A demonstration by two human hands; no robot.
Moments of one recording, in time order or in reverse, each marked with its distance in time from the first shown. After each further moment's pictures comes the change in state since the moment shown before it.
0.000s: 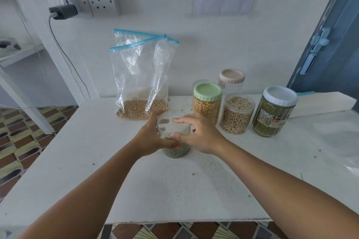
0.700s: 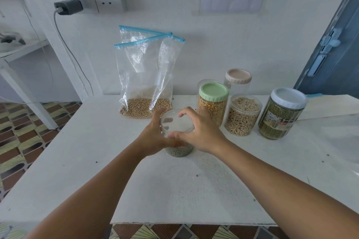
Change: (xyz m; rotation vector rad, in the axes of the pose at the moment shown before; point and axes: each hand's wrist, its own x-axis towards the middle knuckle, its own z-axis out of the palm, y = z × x) left_hand 0.004 -0.008 0.002 -0.051 0.003 -0.011; right_hand 0.009 -0.016 0.004 -0.103 0.066 -0.013
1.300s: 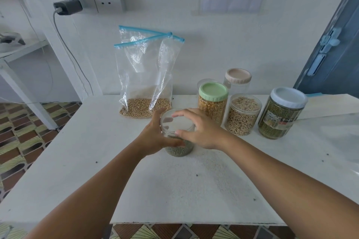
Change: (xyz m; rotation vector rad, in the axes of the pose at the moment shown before) left_hand 0.002 0.000 0.000 -0.015 -0.017 -0.003; right_hand 0.005 0.004 -0.014 0.038 -0.194 -0.067
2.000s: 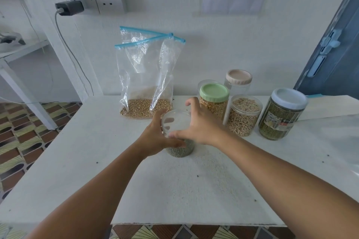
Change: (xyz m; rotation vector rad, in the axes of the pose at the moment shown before) left_hand -0.001 -0.002 0.000 -0.021 0.020 -0.010; right_hand 0.011 -0.019 0.000 -0.208 0.119 0.151
